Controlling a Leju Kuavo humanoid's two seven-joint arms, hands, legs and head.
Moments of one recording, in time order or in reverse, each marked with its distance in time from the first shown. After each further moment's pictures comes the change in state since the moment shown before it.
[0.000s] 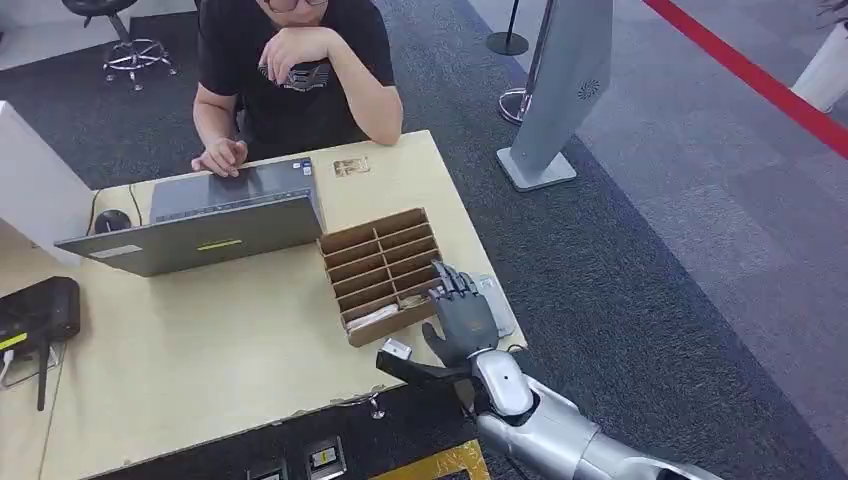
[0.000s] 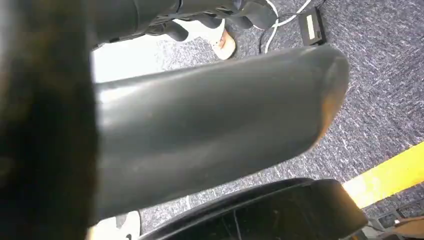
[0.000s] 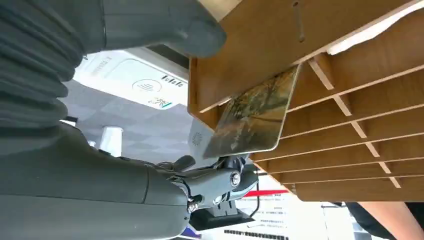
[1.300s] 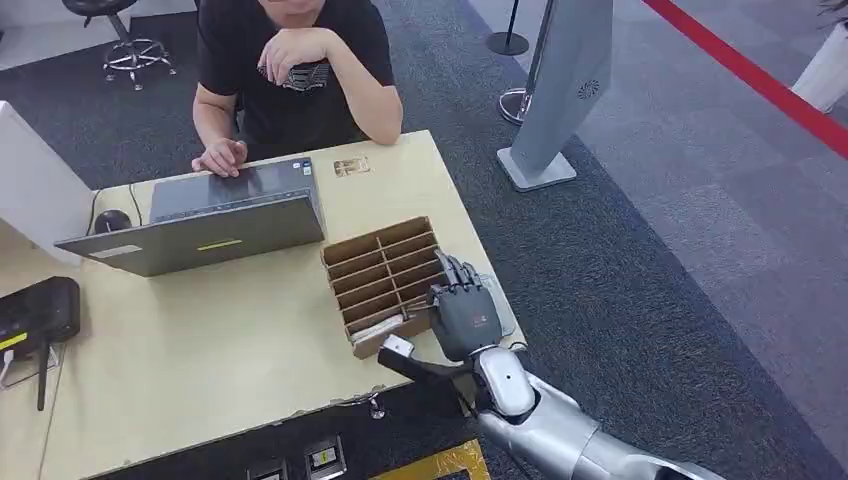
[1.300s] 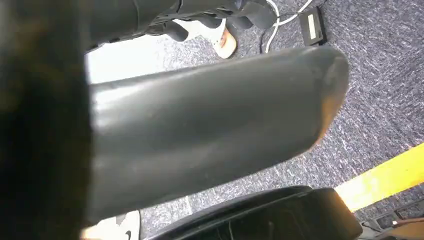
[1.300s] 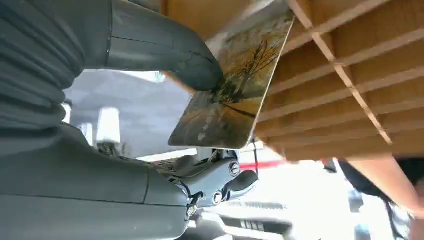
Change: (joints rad) left arm -0.003 0.001 0.015 0.000 0.001 -0.003 0.001; right arm -0.003 0.002 -0.021 -0.001 0.112 -0.081 0.005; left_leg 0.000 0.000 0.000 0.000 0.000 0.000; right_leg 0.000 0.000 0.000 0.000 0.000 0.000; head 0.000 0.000
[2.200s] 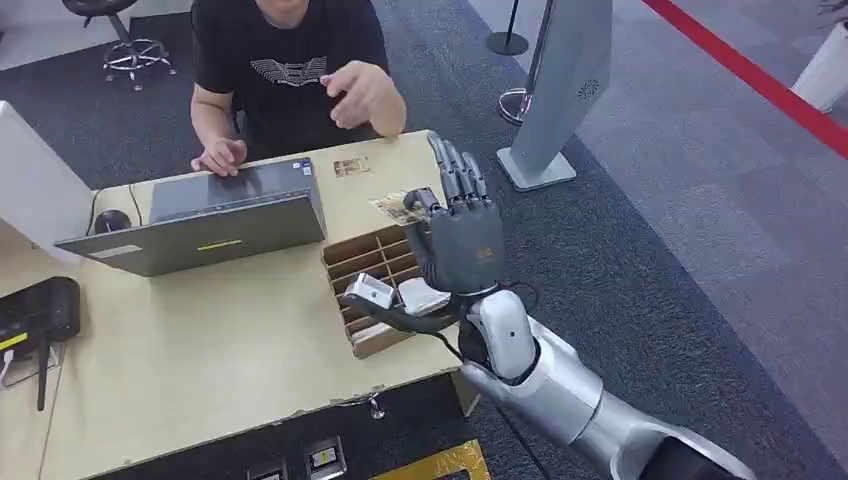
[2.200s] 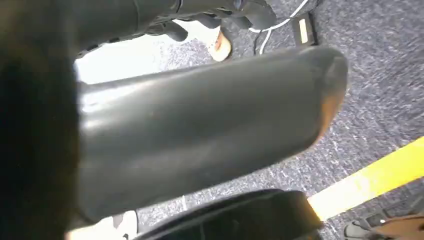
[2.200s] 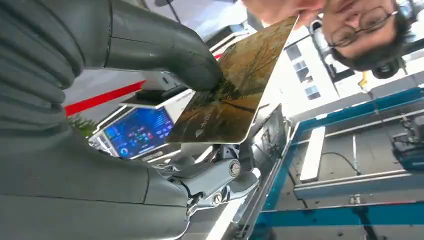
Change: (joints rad) left arm -0.032 -0.009 0.000 0.000 -0.014 -0.023 0.010; right arm -0.158 0.019 -0.040 -0.392 0.150 -0.003 0.035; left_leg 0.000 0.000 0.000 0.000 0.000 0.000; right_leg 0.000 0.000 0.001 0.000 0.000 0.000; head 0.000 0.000
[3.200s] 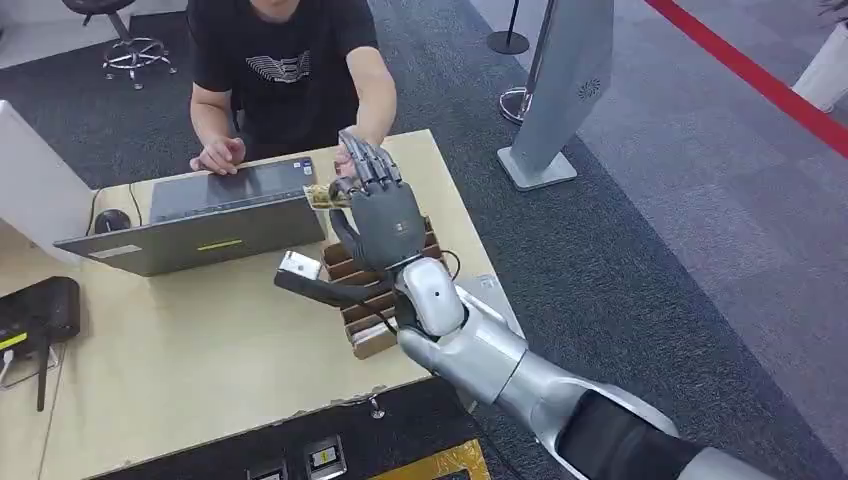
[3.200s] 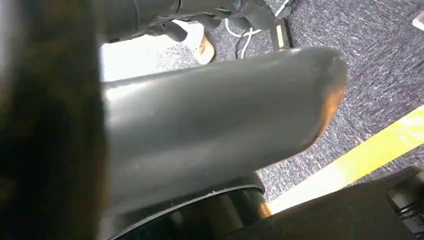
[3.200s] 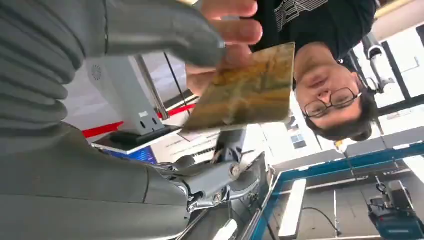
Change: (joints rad) left arm -0.030 -0.041 0.000 0.001 -0.032 0.000 0.011; right arm -0.208 0.214 0.062 0.433 -0.142 -0.001 -0.138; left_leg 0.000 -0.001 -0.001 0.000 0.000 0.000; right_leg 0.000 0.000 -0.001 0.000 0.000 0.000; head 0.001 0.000
